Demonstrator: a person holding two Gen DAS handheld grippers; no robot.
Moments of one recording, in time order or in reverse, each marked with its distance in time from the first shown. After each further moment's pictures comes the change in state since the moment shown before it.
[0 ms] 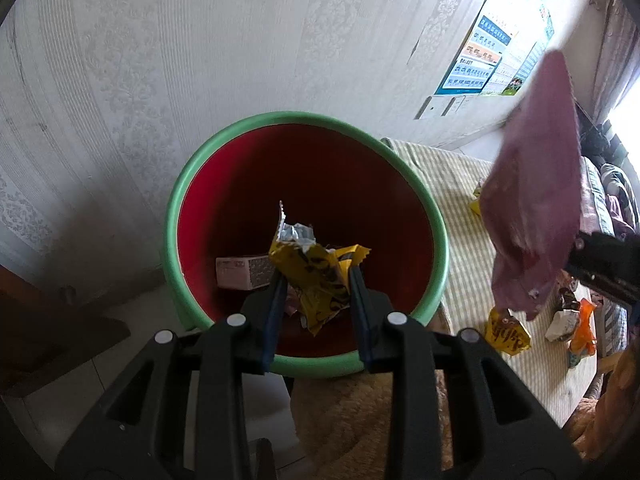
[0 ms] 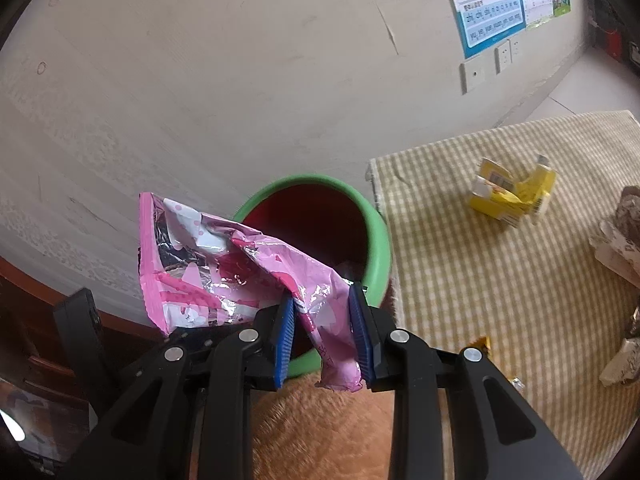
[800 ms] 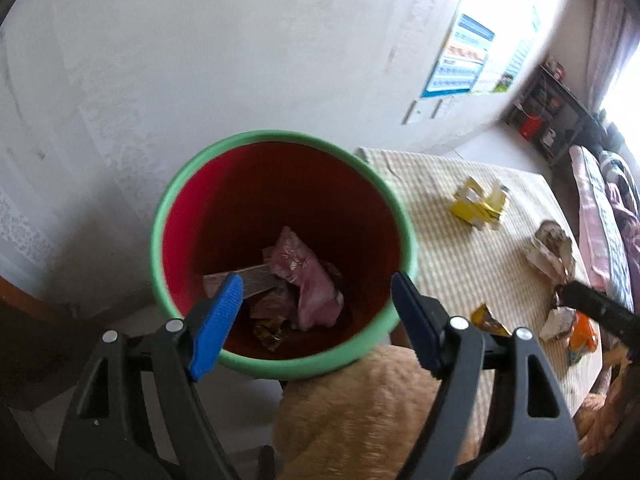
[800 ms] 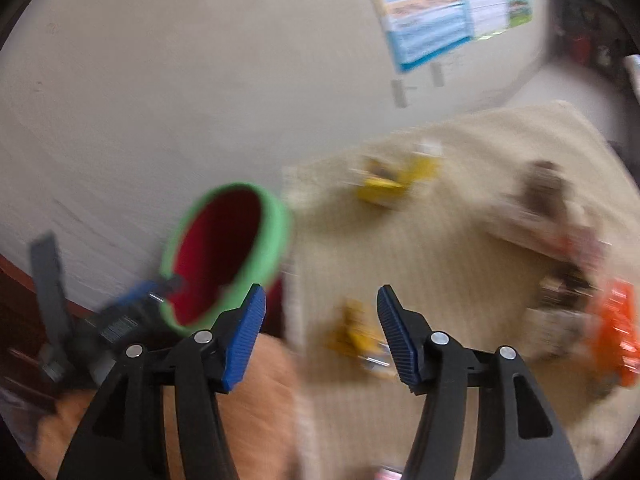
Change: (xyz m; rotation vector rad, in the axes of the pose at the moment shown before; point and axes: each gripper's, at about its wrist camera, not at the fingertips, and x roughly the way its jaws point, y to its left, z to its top) left arm -0.010 -0.039 0.000 0.067 -0.038 0.011; right arm -0.070 -0.078 -0.049 0.020 -0.086 -0.155
